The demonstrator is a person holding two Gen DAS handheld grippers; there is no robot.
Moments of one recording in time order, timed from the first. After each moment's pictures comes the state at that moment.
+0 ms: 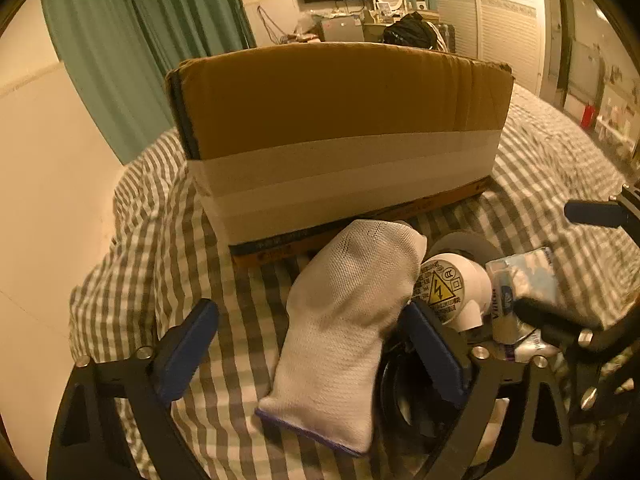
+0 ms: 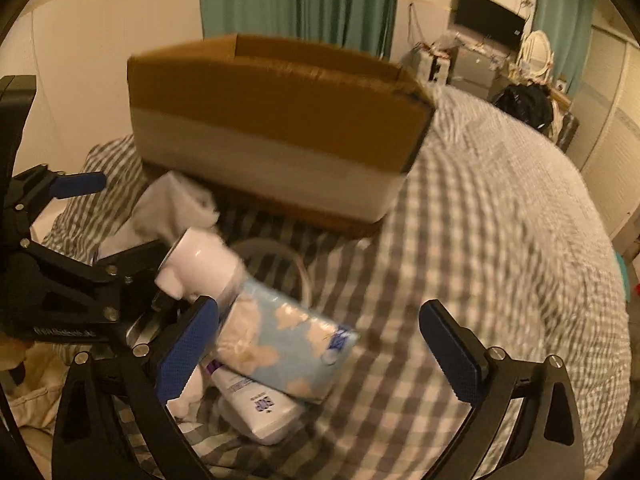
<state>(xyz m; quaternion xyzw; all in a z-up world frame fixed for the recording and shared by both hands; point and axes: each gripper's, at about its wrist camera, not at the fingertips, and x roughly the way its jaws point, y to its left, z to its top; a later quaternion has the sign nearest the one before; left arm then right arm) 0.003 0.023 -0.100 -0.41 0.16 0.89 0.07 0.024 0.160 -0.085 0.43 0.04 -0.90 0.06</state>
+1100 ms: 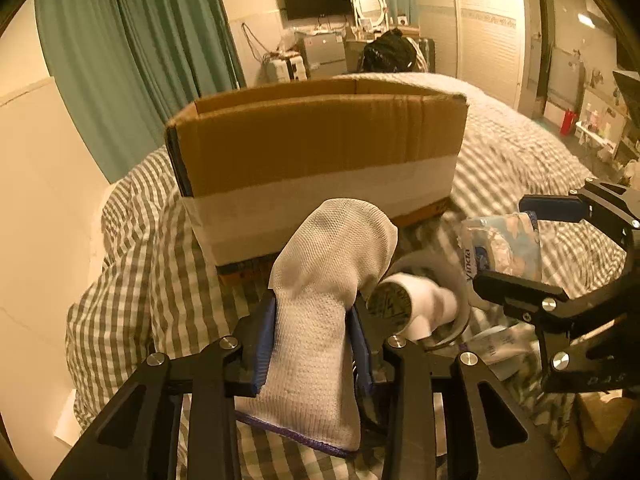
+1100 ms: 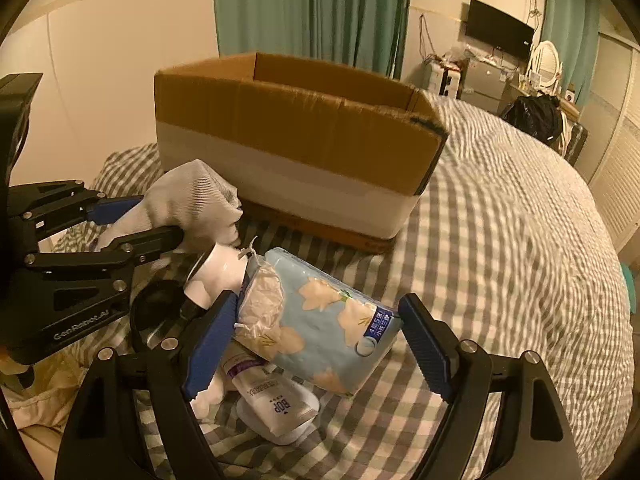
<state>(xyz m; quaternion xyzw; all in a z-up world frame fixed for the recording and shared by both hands) 0.017 0.022 -0.065 -0.39 0.14 0.90 0.12 0.035 0.161 -0.067 0.41 0.05 -0.91 0.08</state>
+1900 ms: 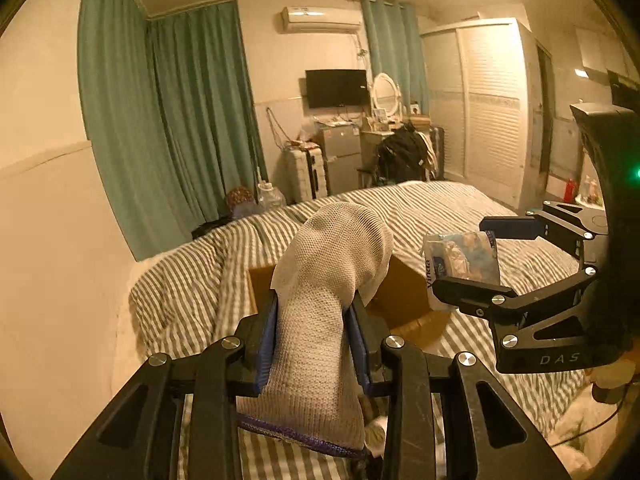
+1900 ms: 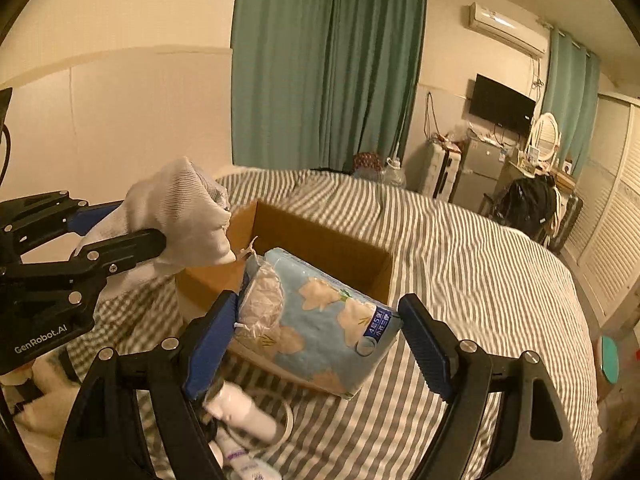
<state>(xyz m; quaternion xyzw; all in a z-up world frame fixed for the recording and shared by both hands) -0.007 0.012 0.091 -0.25 0.10 0.96 0.11 -0.012 0.156 0.088 0.29 0.08 -0.95 0.10</state>
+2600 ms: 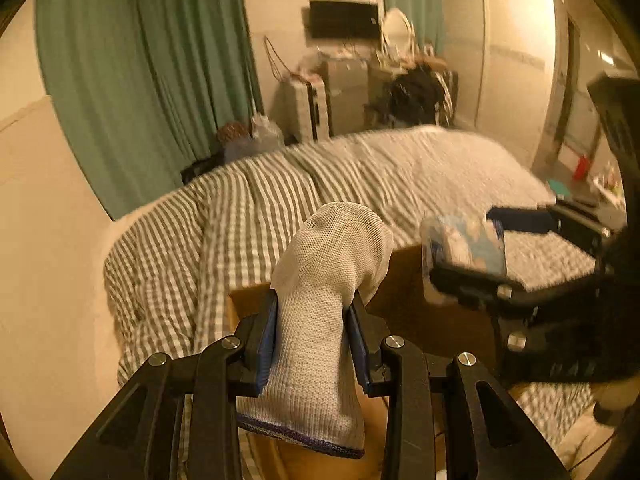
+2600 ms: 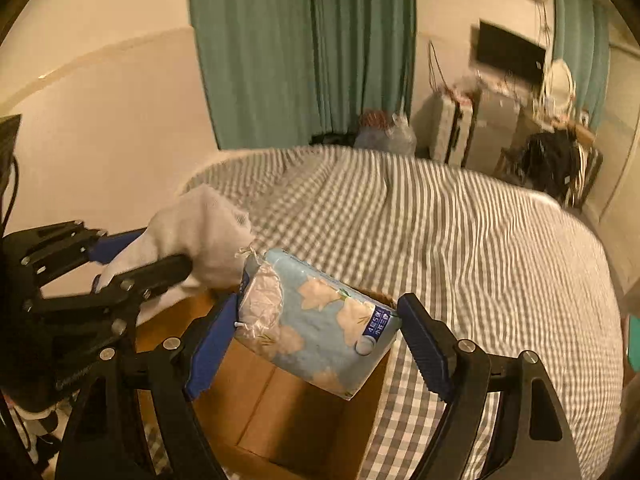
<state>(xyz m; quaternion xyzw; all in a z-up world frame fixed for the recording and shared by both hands) -0.180 0.029 0.041 -0.39 0.11 0.91 0.11 -0.198 0.185 0.073 0.38 0.02 -0.92 0.11</state>
